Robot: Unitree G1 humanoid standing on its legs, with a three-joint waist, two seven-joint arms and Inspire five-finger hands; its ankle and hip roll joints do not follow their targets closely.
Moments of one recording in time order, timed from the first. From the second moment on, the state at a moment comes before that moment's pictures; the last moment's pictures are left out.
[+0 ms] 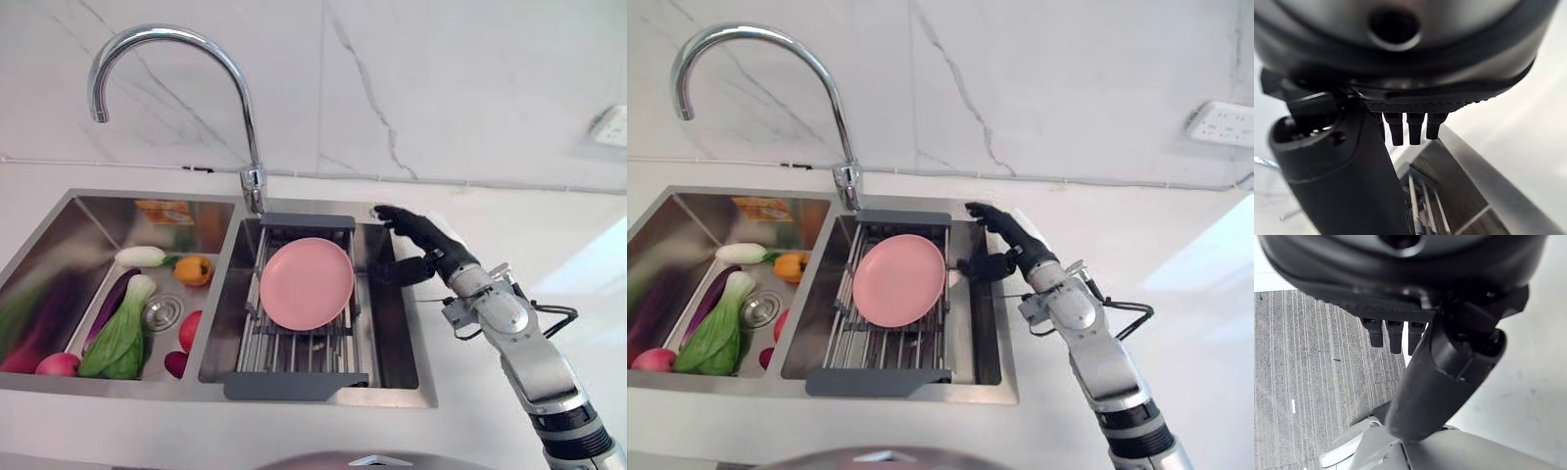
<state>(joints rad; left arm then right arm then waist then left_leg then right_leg) 0.15 0.23 -0.18 1.25 0.03 -0.11 0.18 -0.07 -0.50 0.14 -0.44 -0.15 0.48 0.29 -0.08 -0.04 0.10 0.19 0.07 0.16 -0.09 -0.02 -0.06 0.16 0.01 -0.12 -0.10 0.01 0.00</state>
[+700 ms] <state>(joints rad) 0.15 0.23 -0.19 1.24 0.03 -0.12 0.19 -0.17 -0.43 0.22 -0.53 -0.37 0.45 0.64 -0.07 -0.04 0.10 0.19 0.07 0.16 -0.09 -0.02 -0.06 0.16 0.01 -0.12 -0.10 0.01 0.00</state>
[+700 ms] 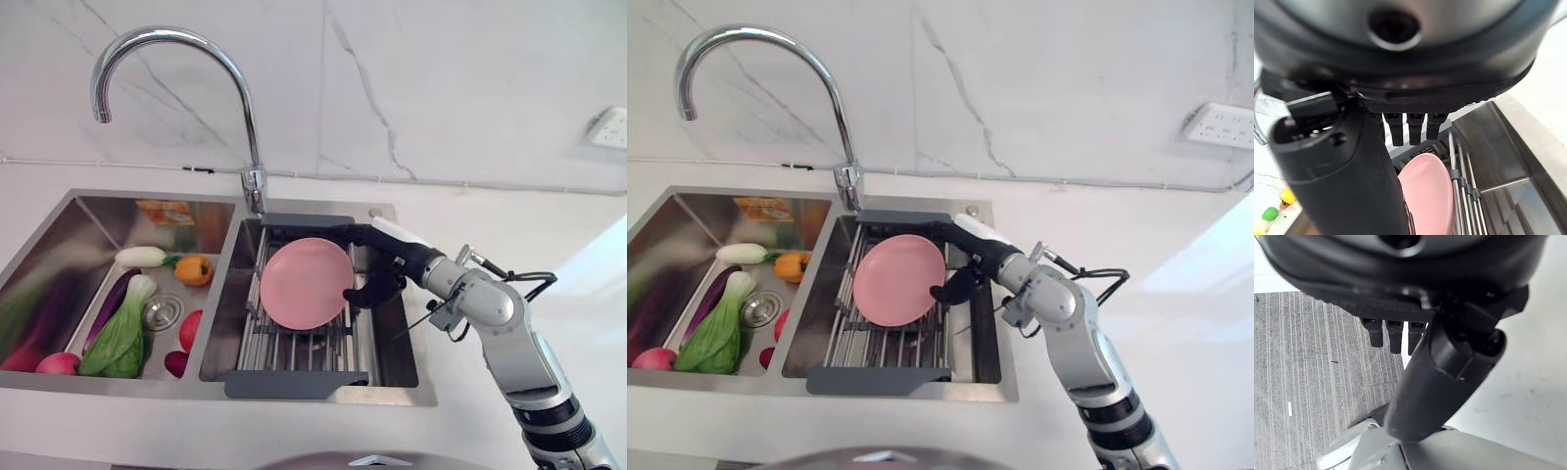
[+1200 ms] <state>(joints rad) 0.15 0.23 -0.19 1.25 0.03 -0.13 0.20 -0.18 -0.48 0.34 -0.49 -0.44 0.39 0.76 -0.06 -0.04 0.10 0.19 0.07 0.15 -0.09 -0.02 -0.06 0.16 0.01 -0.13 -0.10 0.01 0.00</state>
